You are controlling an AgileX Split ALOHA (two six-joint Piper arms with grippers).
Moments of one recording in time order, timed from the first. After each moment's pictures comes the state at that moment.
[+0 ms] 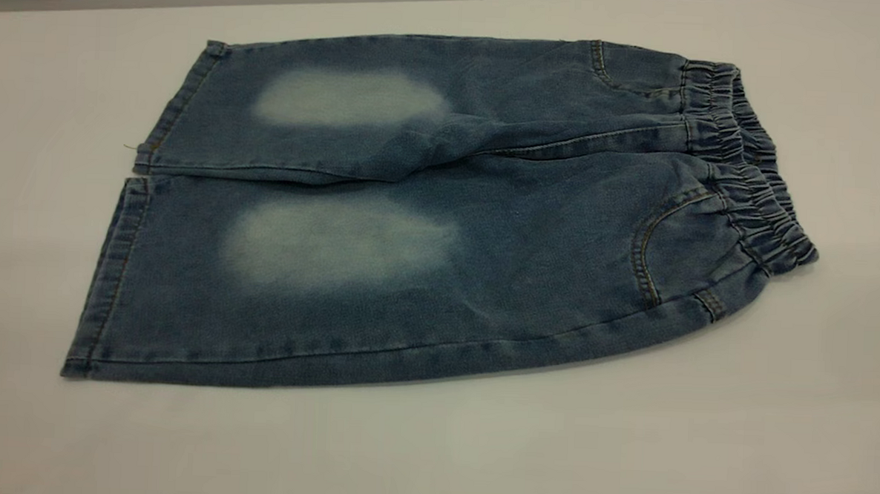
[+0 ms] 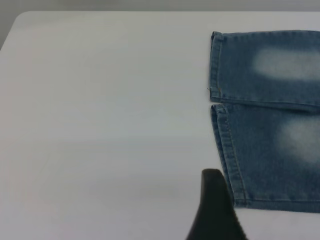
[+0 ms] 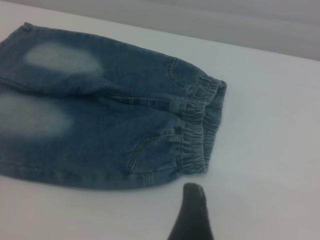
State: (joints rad) left arm 0.00 0.00 -0.50 0.05 1.08 -0.03; right arm 0.00 0.00 -0.51 0.24 1.08 -0.26
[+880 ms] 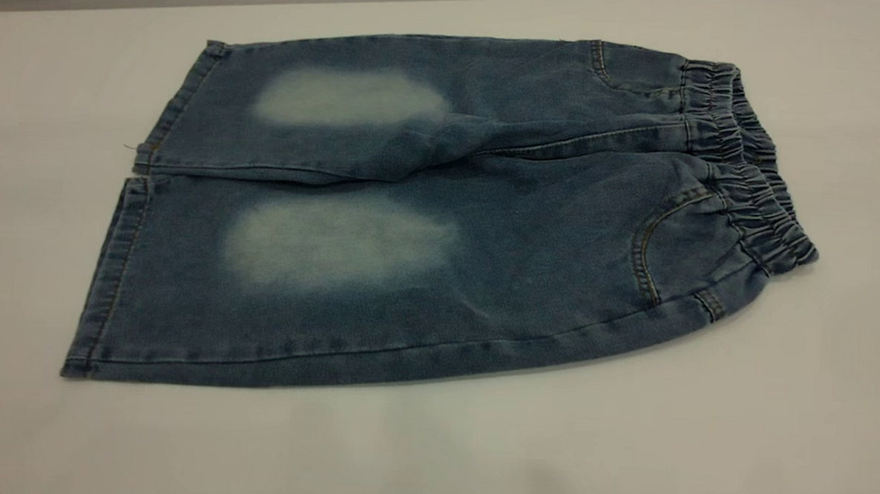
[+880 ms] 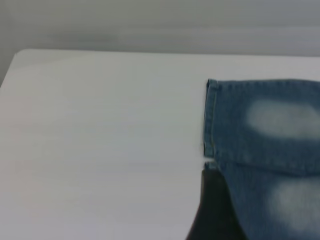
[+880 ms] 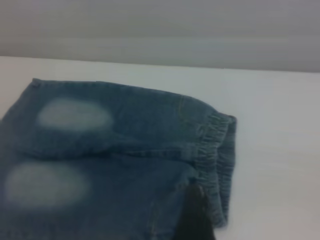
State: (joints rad) left arm 0.00 0.52 -0.77 0.05 0.85 -0.07; right arm 0.00 0.50 -0.75 0.30 0.87 -0.19
